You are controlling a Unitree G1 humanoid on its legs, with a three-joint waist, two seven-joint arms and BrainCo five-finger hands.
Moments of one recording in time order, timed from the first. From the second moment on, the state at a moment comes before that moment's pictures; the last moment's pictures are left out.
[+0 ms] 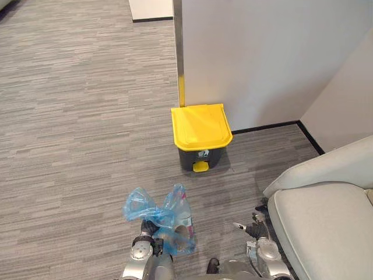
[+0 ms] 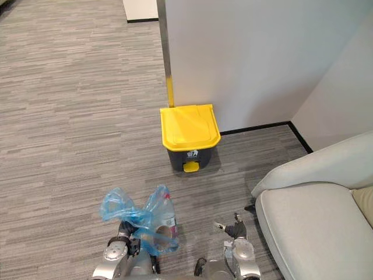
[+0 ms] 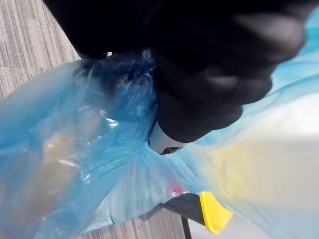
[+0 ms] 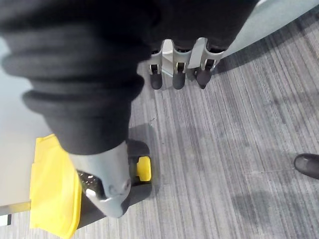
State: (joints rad) left arm 0.09 0.02 0.00 0.66 0.05 -0.13 0.12; right arm 0.03 -0.02 -0.13 0.79 -0.08 -0.07 -0.17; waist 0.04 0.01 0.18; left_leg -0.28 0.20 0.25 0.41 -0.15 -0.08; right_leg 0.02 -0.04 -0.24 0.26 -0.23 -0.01
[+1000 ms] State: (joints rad) left arm 0.06 0.00 -0.01 0.70 0.03 -0.12 0.11; right arm 0.08 -0.02 -0.14 0.80 -0.06 -0.07 -0.17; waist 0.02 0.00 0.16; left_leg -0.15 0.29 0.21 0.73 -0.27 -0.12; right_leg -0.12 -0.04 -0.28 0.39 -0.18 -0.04
